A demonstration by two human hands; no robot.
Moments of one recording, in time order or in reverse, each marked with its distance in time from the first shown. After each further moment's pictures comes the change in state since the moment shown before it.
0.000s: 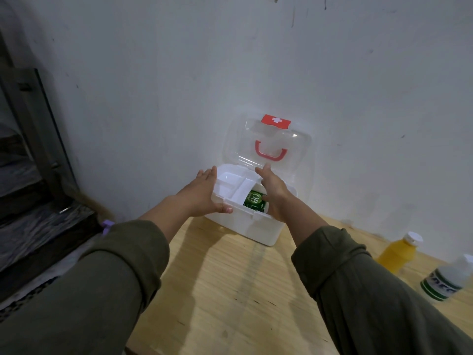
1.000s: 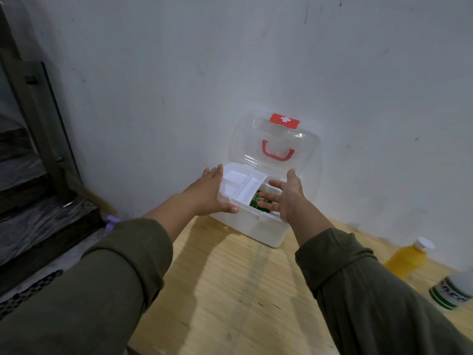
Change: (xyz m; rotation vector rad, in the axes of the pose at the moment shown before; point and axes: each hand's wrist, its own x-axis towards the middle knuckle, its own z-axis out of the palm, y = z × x) left_hand 0.000 0.000 0.000 -0.009 -0.009 -0.005; right_hand 0.011 0.004 -0.009 0.370 0.142 0.228
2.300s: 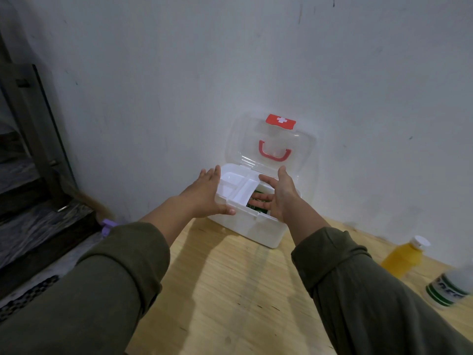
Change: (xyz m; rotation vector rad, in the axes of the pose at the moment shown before) left_hand 0.002 0.001 0.001 0.008 0.008 0.010; right_hand 0.002 0.001 0.004 -0.016 -0.119 0.002
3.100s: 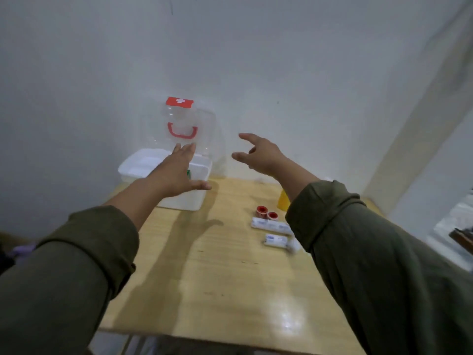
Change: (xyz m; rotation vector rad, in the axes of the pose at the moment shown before) left_hand -0.044 0.118 0.013 0.005 0.076 0.296; right_hand -0.130 -0.029 -0.126 -1.007 0.321 -0.516
